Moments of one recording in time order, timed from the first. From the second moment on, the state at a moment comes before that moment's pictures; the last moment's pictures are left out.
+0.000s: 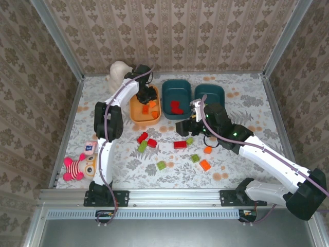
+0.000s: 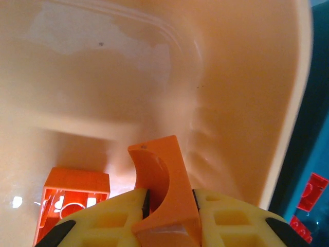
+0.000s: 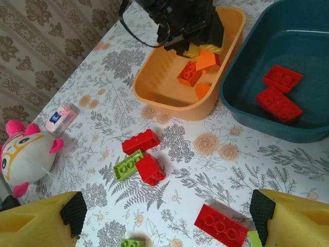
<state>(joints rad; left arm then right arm) -0.38 2.36 2.12 -0.98 0.18 -0.66 0.64 1.12 0.95 -0.35 -0.12 0.35</state>
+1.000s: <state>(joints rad) -0.46 1.55 1.42 -0.78 0.21 -0.66 0.60 1.55 1.11 -0.75 0.02 0.46</state>
